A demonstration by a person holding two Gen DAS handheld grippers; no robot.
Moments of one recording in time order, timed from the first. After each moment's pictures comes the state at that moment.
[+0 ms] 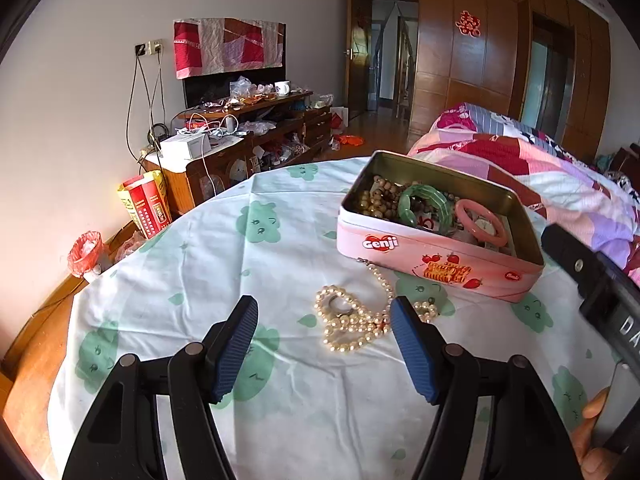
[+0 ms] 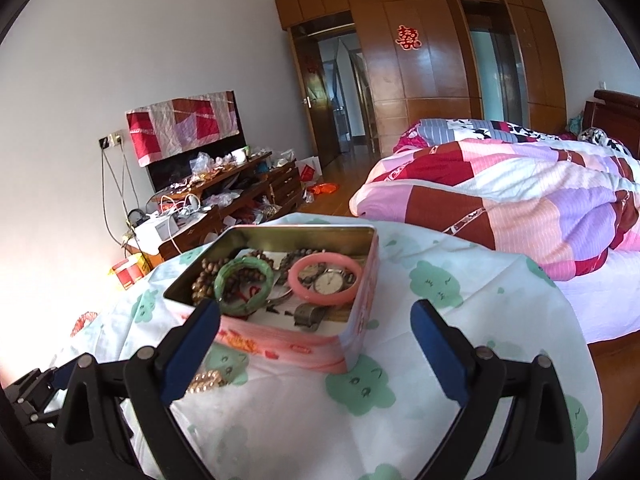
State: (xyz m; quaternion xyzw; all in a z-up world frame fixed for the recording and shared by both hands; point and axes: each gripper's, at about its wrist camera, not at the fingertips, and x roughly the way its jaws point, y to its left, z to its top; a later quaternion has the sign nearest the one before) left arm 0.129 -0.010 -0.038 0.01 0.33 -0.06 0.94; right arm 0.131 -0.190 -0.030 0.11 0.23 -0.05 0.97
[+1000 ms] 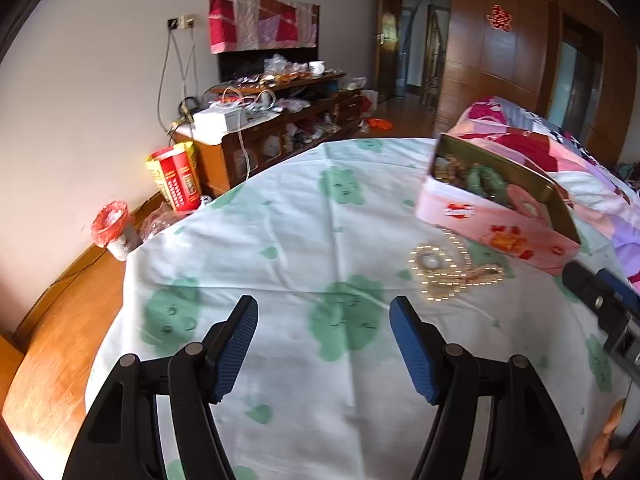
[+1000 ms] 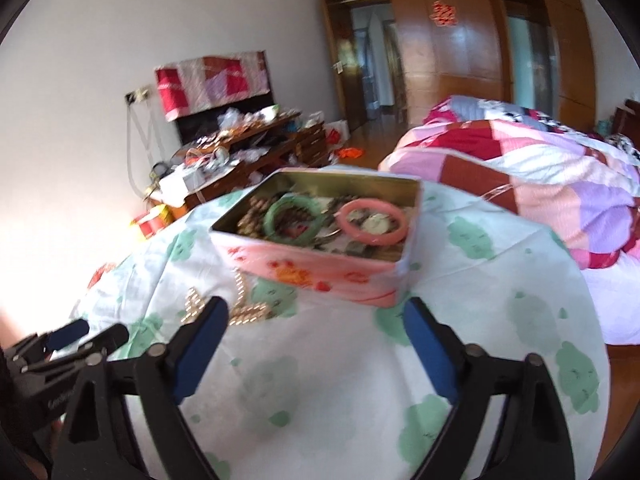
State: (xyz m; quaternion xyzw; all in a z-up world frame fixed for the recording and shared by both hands) left arm 0.117 0.057 -0.046 -0.01 0.38 -0.02 0.93; right arm 0.118 -0.148 -0.040 0.08 0.30 0.01 0.95
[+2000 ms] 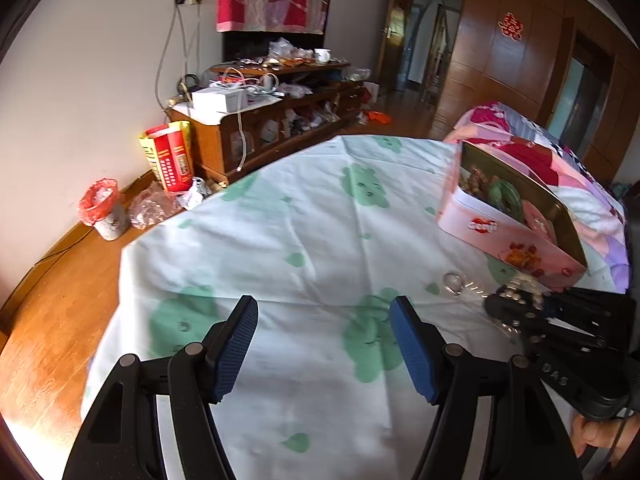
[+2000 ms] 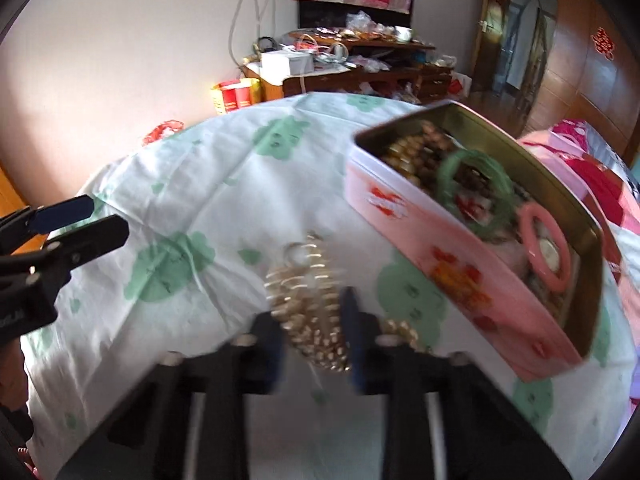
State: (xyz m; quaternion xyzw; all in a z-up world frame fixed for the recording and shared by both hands) left arm 0.139 0.081 -0.049 -0.04 0.40 -0.04 0.92; right arm 0.192 -0.077 -0.078 -0.09 0.43 0.18 0.88
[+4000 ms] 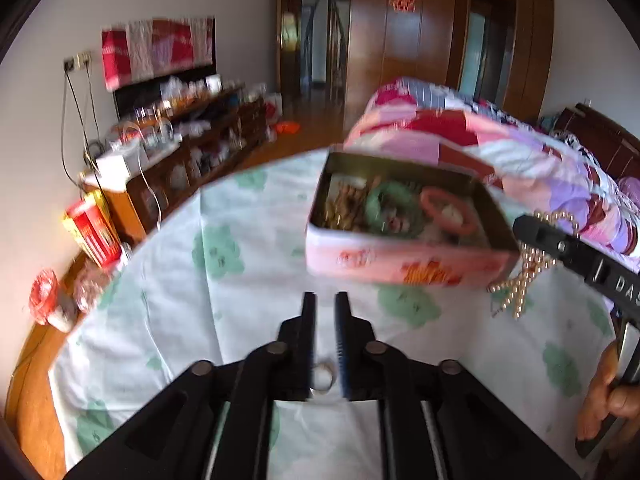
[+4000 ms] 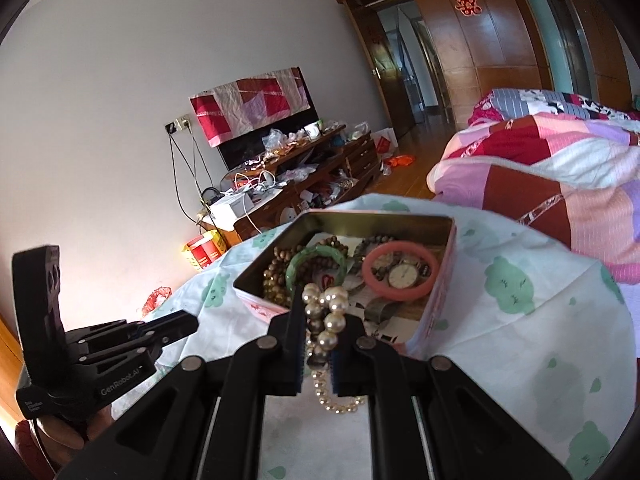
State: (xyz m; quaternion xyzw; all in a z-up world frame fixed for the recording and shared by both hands) left arm 0.171 0.001 -0.034 0.05 0.37 -0.19 0.91; right arm 0.151 -0.195 -0.028 0.15 0.26 0.11 0.95
